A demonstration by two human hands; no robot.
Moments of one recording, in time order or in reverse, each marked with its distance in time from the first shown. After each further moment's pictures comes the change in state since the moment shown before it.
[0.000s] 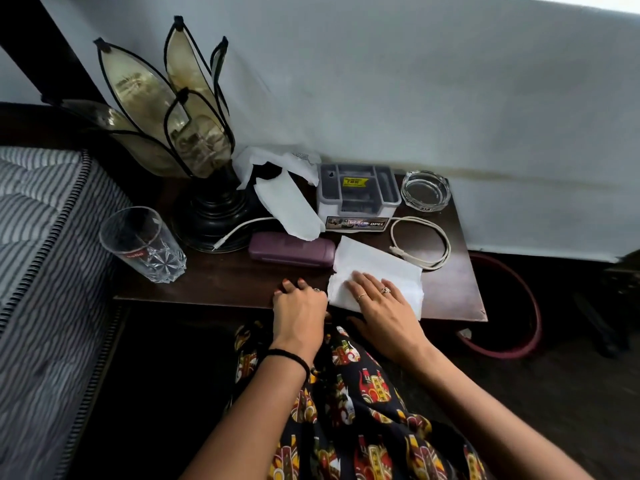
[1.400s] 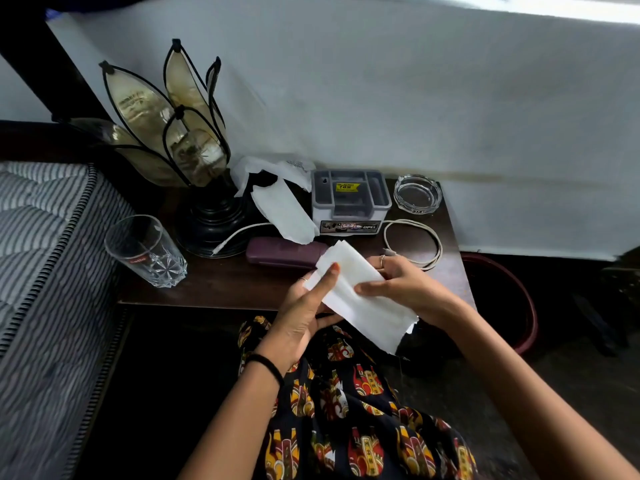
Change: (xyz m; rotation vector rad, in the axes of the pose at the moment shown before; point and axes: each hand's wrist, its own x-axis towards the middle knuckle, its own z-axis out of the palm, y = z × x) left_hand -0.020 -0.001 -0.030 -2.078 -0.259 -0.076; right_hand 0.004 0.023 -0.080 1.253 -0.233 0.176
